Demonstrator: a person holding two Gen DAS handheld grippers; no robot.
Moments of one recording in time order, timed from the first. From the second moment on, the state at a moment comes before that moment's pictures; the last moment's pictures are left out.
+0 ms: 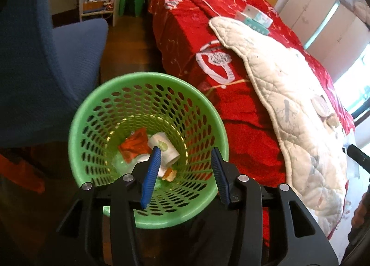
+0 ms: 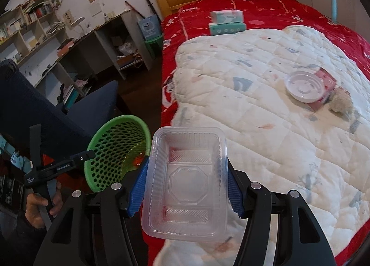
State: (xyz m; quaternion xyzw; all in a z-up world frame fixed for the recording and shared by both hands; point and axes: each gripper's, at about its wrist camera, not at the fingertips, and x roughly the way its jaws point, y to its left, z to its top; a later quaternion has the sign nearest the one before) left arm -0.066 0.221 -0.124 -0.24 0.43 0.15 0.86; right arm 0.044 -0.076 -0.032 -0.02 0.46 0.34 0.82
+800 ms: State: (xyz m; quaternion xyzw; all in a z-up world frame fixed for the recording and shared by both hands) left arm -0.147 0.266 -0.099 -0.26 0.39 0.23 0.85; right arm 0.019 0.092 -0.064 -0.09 0.49 0.45 0.74
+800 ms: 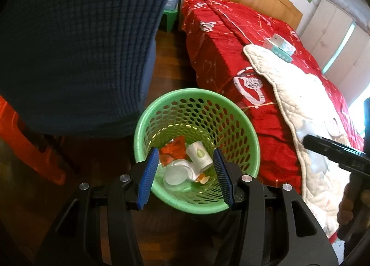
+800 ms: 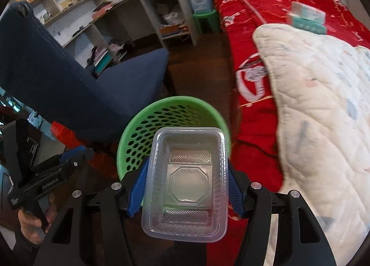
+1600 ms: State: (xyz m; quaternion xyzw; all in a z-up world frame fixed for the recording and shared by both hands) left arm -0.138 0.257 -0.102 -0.26 0.39 0.22 0.86; right arm 0.027 0.089 -0.072 -0.07 0.50 0.43 0.75
